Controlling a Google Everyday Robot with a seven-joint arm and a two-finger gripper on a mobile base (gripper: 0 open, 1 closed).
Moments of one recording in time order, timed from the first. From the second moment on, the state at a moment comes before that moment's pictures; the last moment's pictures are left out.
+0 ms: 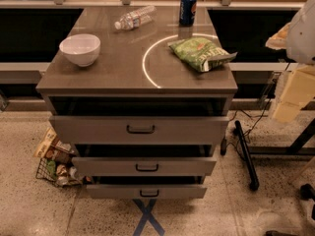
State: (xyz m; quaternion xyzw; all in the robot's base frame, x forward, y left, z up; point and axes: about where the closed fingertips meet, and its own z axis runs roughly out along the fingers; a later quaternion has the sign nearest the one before) arm 0.438 -0.217 0.976 -0.60 0.78 -0.03 0.16
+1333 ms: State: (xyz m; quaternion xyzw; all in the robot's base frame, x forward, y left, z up) arm 0.510 -0.220 0.936 -0.43 0.84 0.06 0.31
